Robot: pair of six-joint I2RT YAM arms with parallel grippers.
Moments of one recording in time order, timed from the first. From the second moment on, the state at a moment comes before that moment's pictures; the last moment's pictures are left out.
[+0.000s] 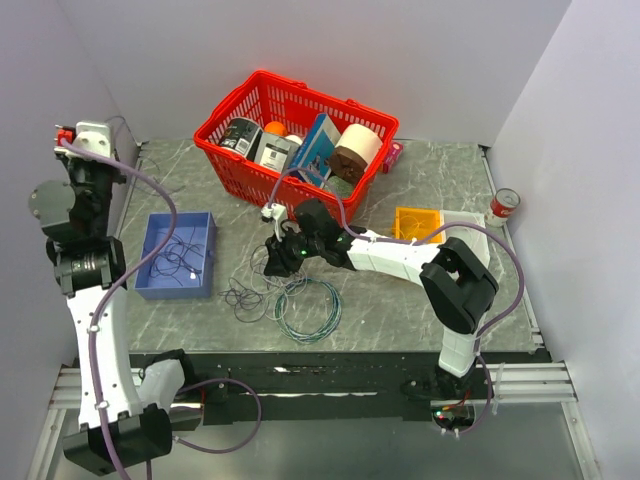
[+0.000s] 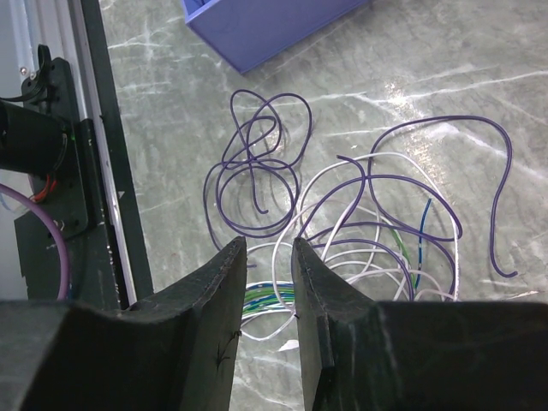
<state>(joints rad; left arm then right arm) 0.29 0.92 1.13 0.09 0.25 0.25 0.85 1.82 1.22 0.00 -0.54 0.07</state>
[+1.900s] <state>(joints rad) 0.20 0.85 0.76 -0.53 0.76 0.99 0.85 1.70 1.18 -0.03 -0.49 0.06</state>
